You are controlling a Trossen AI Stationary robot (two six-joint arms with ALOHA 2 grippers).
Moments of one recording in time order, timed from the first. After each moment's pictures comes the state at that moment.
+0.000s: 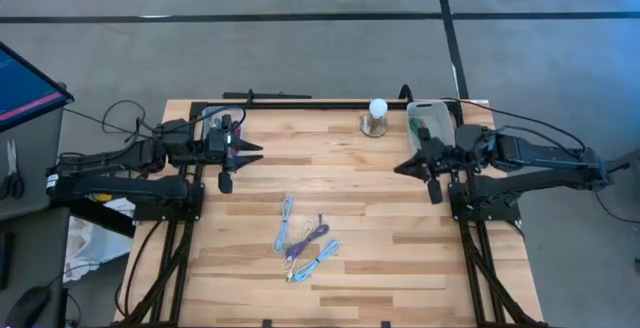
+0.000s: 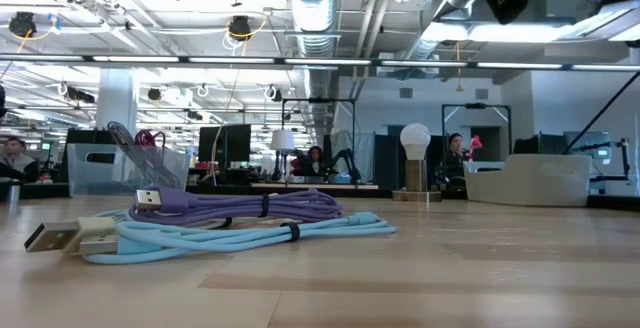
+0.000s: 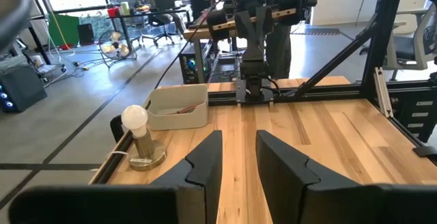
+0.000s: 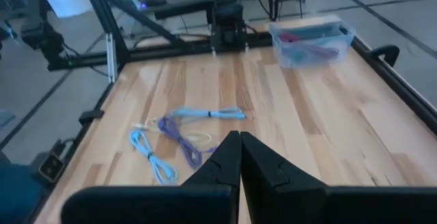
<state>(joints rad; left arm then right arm) 0.14 0.66 0.69 -0.15 0.06 0.16 -0.05 0.67 0.75 -0.42 -0.10 0.09</state>
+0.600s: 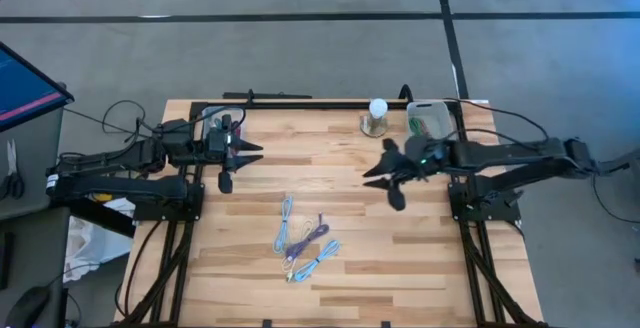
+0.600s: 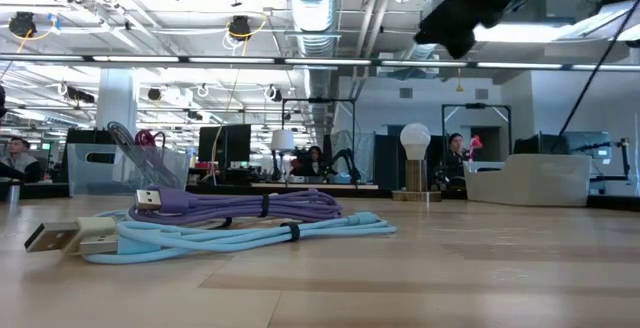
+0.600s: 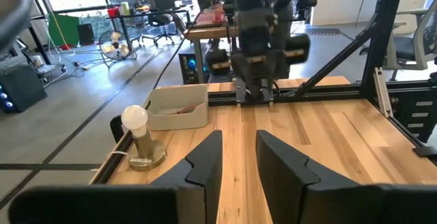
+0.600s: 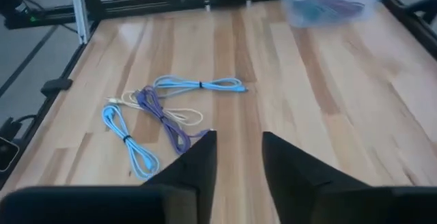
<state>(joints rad) 0.14 0.66 0.69 -0.15 0.06 0.16 -0.02 1.05 0.75 -0.21 -0.08 0.07</state>
